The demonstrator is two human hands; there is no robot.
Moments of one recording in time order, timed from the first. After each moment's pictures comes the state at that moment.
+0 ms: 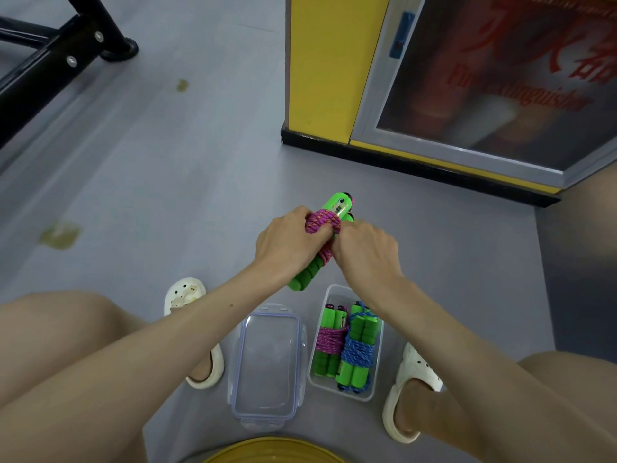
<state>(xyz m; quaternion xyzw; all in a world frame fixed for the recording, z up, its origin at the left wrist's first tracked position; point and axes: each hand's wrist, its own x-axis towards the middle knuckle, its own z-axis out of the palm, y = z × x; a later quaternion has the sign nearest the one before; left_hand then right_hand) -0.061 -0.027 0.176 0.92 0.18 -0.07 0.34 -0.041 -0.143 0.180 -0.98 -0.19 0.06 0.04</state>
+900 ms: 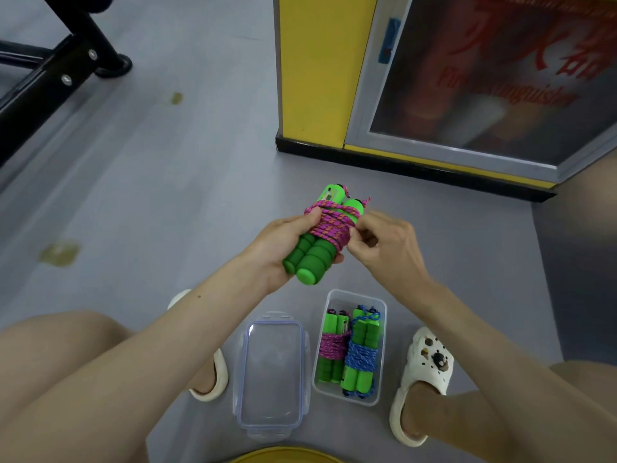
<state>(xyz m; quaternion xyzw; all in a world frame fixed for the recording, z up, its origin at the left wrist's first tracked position) -0.060 -0.017 0.195 0.47 0.25 -0.20 0.82 -0.025 -0.183 0.164 -0.88 -0.28 -0.12 0.37</state>
